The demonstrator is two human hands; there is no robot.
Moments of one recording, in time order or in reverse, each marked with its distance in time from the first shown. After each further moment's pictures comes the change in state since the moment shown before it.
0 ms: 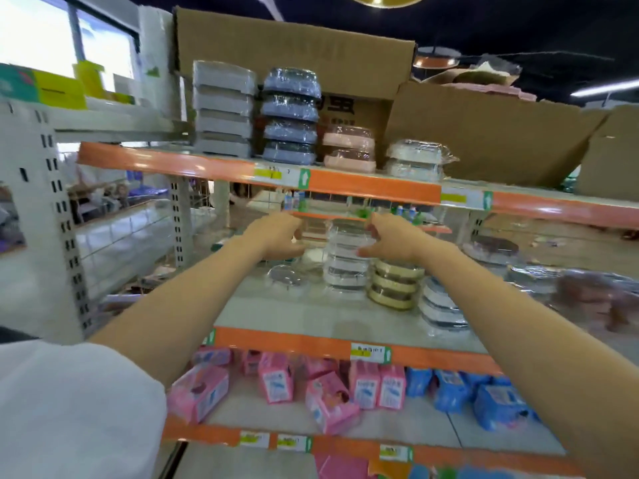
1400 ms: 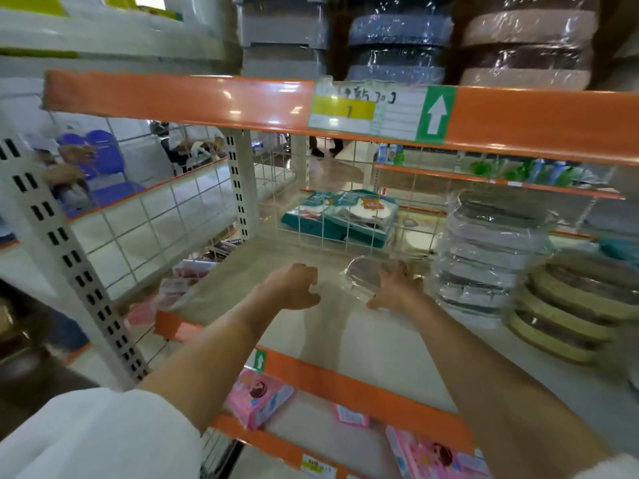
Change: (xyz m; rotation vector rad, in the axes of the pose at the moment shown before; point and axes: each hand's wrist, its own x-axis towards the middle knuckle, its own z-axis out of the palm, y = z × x) left_hand 0.072 -0.163 0.194 -0.042 -0.322 -0.362; right_hand 0.253 -0.019 0.274 0.069 -0.357 0.056
